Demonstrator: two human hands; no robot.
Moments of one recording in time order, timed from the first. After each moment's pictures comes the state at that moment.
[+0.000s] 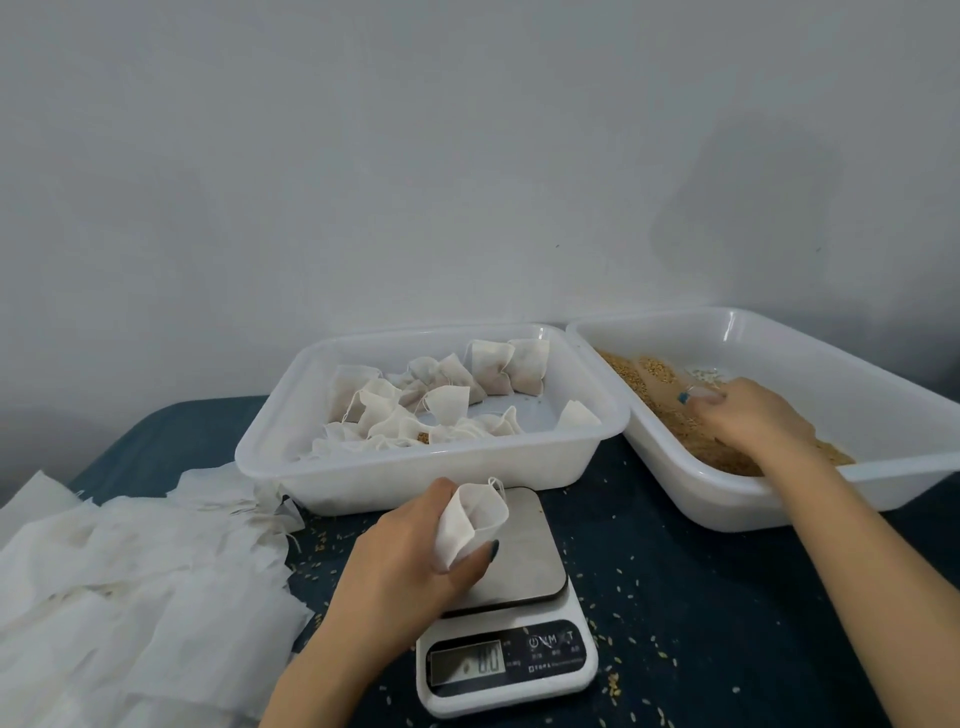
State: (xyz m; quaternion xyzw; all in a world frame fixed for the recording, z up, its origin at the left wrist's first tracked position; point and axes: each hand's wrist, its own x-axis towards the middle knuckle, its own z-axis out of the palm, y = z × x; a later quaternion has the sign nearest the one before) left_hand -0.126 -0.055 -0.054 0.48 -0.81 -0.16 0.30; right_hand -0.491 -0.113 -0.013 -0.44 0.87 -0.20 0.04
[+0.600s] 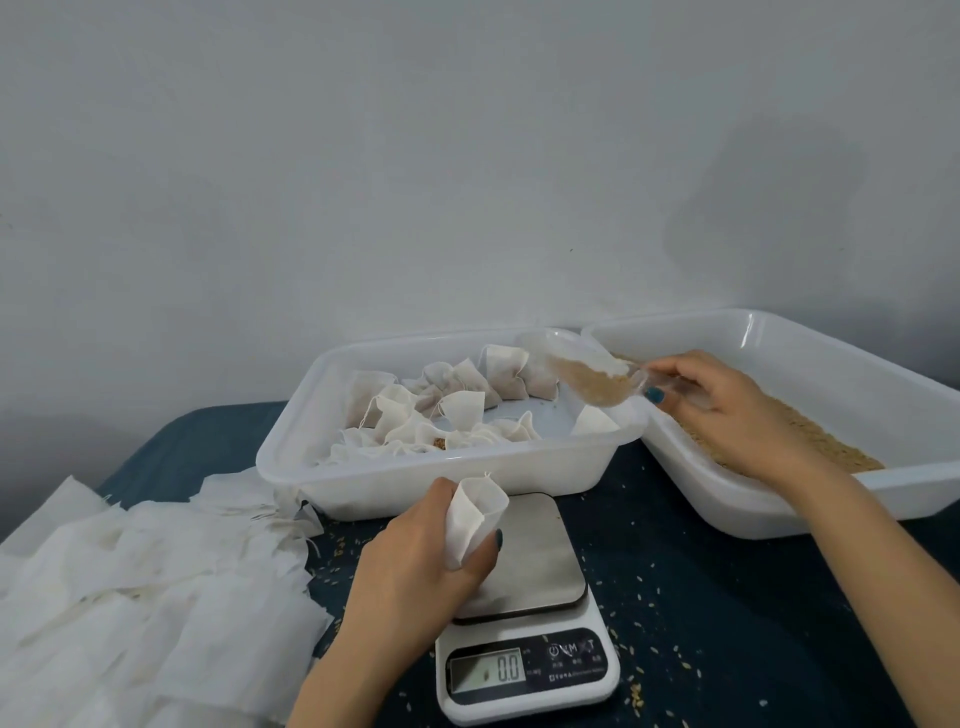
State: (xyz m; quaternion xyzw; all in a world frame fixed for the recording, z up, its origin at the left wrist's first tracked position) left_hand -0.126 -0.056 -0.054 0.54 -0.77 -0.14 0.30; right_hand -0.440 -0.083 0.008 -0.69 0.59 -0.40 0.10
